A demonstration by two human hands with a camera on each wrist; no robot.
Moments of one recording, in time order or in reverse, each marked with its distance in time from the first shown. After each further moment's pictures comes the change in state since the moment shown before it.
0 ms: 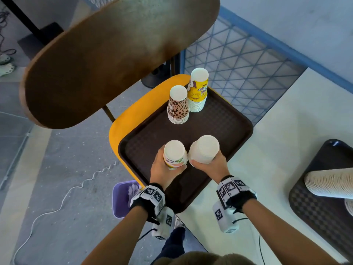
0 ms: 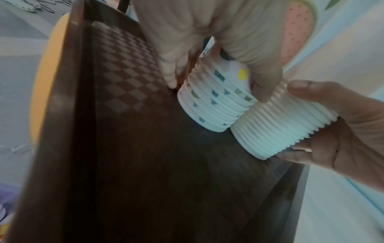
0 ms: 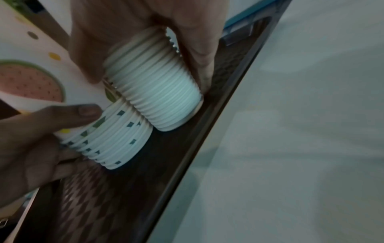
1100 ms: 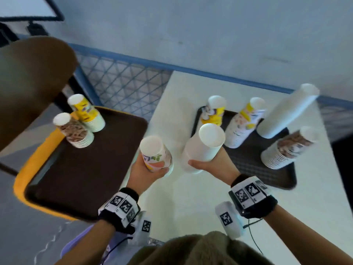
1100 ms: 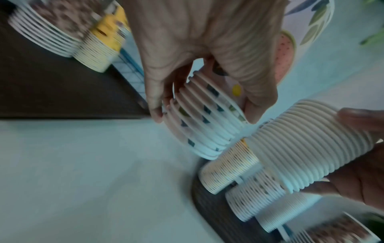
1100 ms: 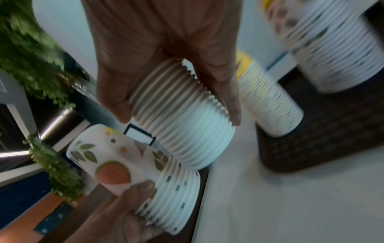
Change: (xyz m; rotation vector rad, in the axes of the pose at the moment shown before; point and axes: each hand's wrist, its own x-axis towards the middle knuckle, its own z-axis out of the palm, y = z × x) left_hand -0.137 0.099 0.127 -0.004 -0.434 0.345; right_hand -0.181 0.050 -0.234 0.142 0.300 -0.041
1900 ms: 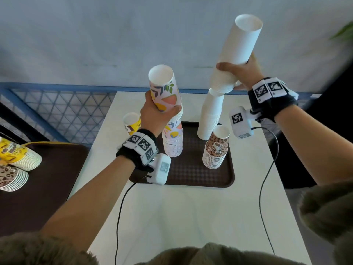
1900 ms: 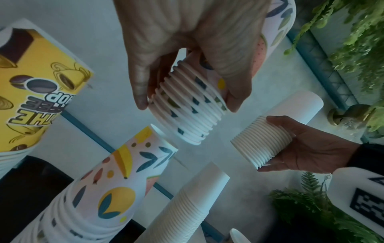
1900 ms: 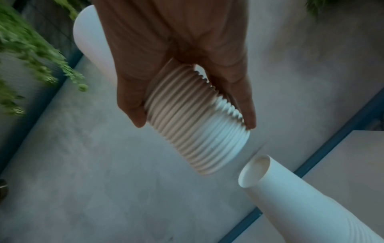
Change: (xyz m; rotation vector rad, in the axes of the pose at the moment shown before) left_hand 0.056 0.211 0.246 0.104 0.013 0.374; right_hand 0.050 -0.061 -0.348 0.147 0.538 -0.103
